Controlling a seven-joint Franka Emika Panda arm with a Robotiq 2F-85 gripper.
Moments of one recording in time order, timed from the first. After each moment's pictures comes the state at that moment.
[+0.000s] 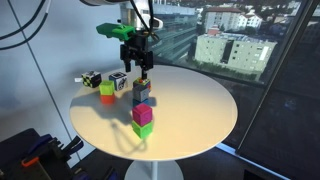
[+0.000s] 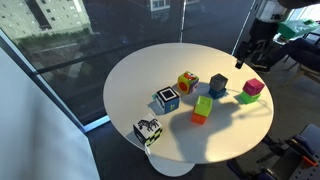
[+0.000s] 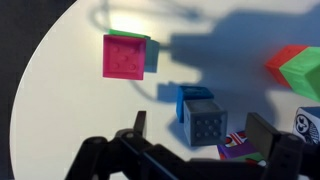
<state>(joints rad) -0.10 -0.03 -0.08 -2.28 0.02 2.19 -0.06</state>
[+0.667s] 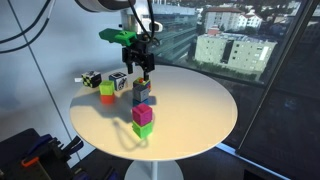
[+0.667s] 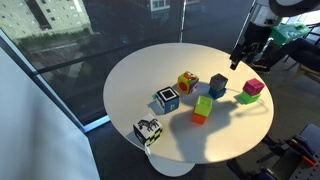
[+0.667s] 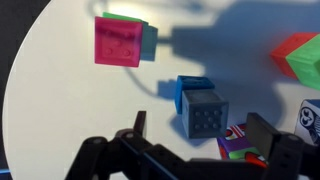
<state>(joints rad) -0.09 0.00 -0.07 -2.29 0.01 2.28 -0.05</state>
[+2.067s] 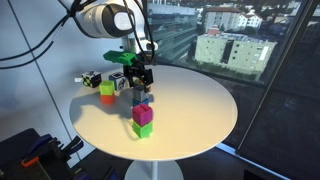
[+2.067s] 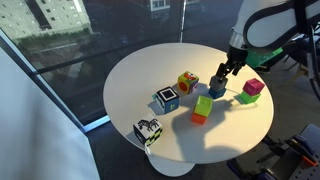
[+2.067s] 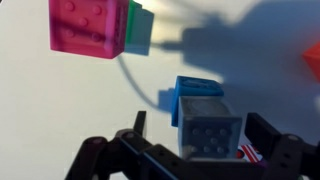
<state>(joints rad) -0.04 0.17 -0.06 -2.28 -0.09 2.44 0.05</state>
